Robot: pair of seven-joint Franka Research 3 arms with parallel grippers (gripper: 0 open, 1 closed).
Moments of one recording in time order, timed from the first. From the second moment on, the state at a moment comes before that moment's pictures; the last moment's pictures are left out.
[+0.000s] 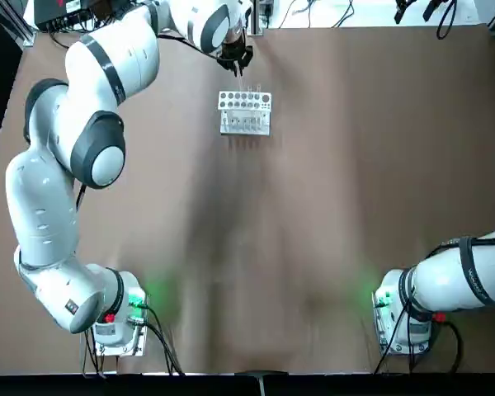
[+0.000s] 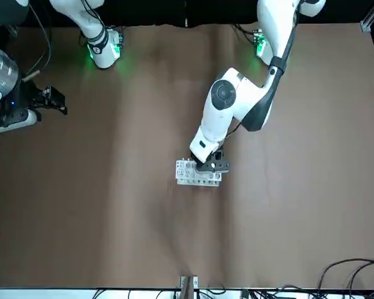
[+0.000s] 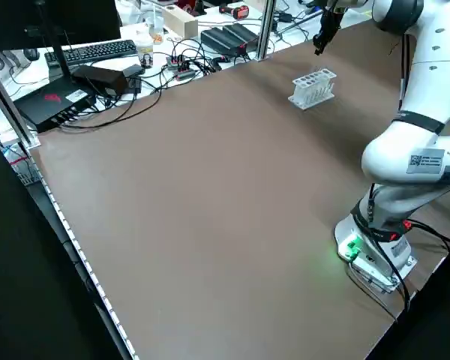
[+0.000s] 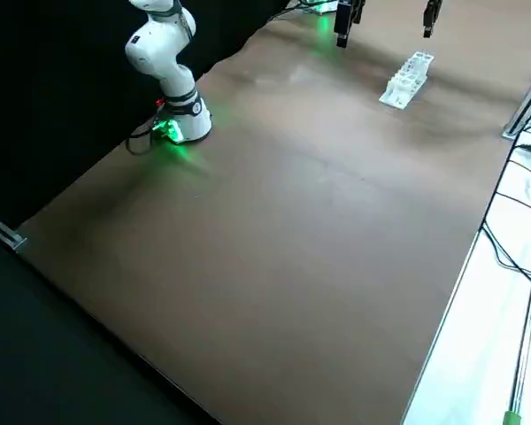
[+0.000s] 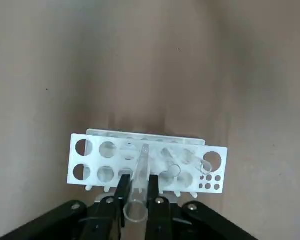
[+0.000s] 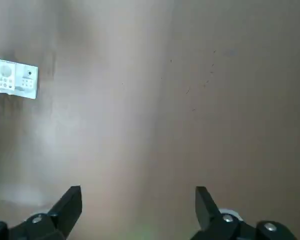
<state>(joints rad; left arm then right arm) -0.63 0.57 -0.04 -1.42 0.01 2.16 -0.71 0.14 0.03 -0.04 -1.56 0.08 1.53 -0.05</state>
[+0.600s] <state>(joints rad) -0.63 0.58 -0.04 -1.42 0.01 2.18 -0.71 0.14 0.03 -0.04 -1.56 0.08 1.53 -0.05</state>
